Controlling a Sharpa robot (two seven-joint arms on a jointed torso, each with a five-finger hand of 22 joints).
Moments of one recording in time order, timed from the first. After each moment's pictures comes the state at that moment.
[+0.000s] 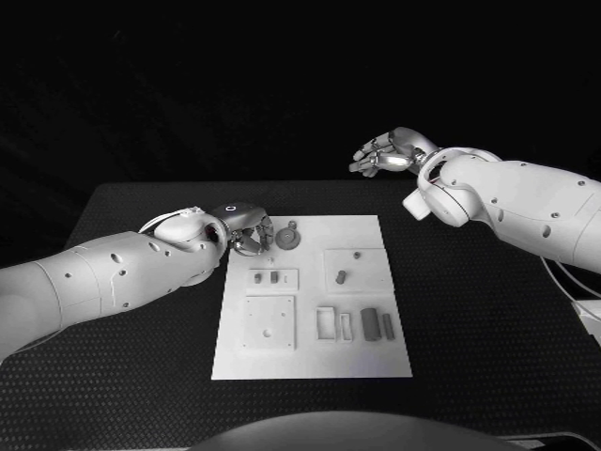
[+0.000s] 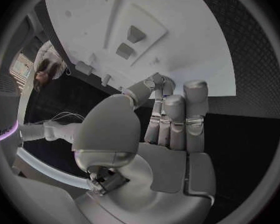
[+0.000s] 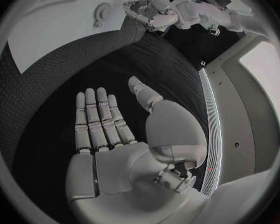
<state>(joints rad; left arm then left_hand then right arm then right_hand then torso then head) 1.16 -0.61 -0.16 1.13 -1.52 -0.26 0.03 1.20 -0.06 0.60 -0.26 0.07 1.03 0.12 0.26 0.57 1.24 0.05 0.08 0.33 1.32 -0.04 1.18 0.80 0.07 1.45 -0.14 0.63 1.30 1.30 -0.59 -0.07 1.08 -0.73 -0.25 0.06 1.04 -0.05 0.49 -0.29 0.05 0.75 0.20 0.19 0.61 0.87 0.17 0.44 0.23 0.76 0.18 0.46 0.51 0.15 0.57 0.18 0.41 1.00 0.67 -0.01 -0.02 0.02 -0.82</state>
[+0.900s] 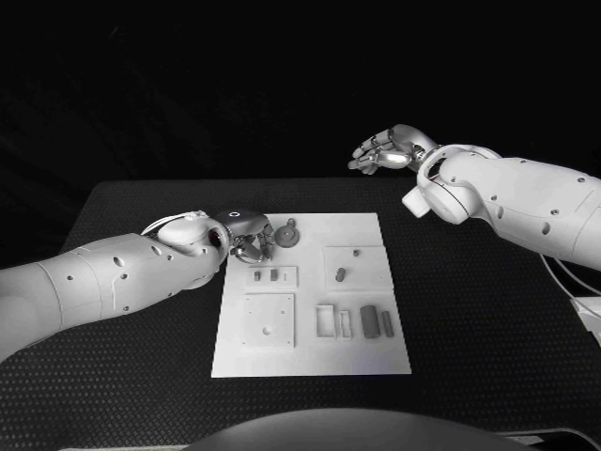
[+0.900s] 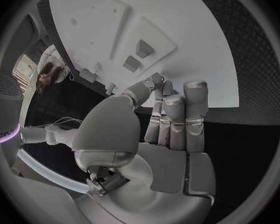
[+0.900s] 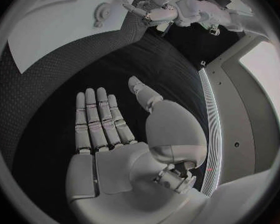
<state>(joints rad) 1.16 -0.61 -0.19 1.14 -1.53 -0.22 0.03 1.19 -0.06 0.60 -0.26 0.07 1.03 0.12 0.26 0.57 1.24 0.05 0.08 0.33 1.32 -0.05 1.18 0.80 0.07 1.45 -0.14 0.63 1.30 1.30 -0.59 -0.07 1.08 -0.73 -0.25 0.06 1.04 -0.05 0.49 -0.29 0.05 0.75 0.20 0.20 0.61 0.87 0.17 0.44 0.23 0.76 0.18 0.46 0.51 0.15 0.57 0.18 0.41 1.00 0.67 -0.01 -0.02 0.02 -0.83</state>
